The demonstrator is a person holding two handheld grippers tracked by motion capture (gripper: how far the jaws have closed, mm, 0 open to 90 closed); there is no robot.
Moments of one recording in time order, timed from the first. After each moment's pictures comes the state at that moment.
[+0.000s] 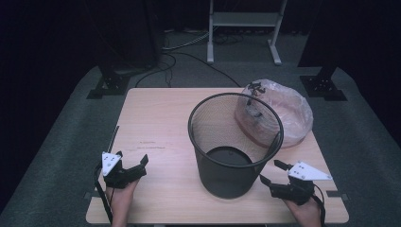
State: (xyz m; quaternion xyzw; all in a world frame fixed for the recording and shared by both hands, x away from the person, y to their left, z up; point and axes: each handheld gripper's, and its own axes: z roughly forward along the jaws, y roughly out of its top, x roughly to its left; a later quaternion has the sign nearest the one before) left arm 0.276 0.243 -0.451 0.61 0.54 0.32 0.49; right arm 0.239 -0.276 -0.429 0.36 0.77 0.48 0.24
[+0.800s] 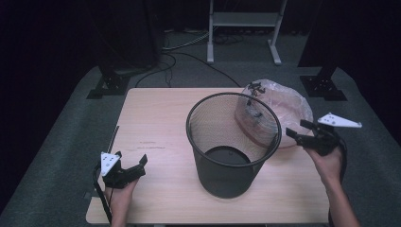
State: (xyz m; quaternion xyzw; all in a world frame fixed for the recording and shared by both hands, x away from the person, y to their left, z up) left arm 0.276 0.247 -0.451 0.60 0.54 0.32 0.49; right arm 0.353 -0.364 -0.379 0.44 0.71 0.49 0.24
